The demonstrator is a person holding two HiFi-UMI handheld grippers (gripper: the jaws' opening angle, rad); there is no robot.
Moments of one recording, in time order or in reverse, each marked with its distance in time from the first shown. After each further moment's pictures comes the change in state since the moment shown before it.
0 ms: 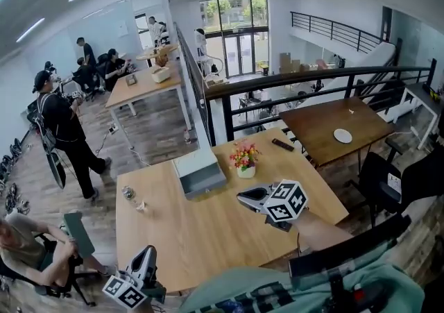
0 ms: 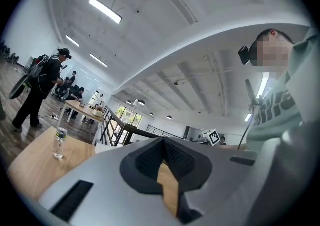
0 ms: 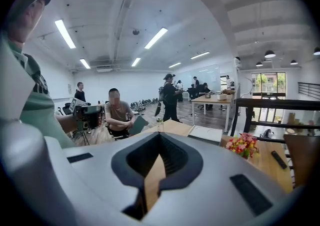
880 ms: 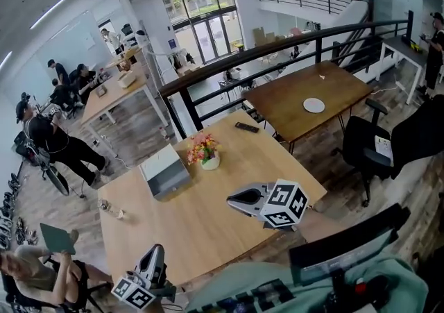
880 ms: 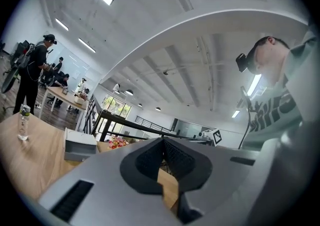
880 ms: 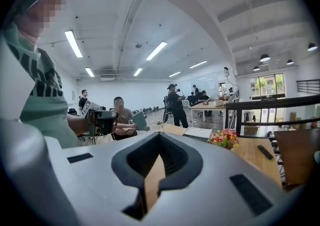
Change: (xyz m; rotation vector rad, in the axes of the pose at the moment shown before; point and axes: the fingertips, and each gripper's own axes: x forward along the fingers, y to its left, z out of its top) left arm 0.116 -0.151 -0.061 -0.006 0.109 -0.141; right arm -0.162 -0.014 -0.039 0.008 -0.122 0.022
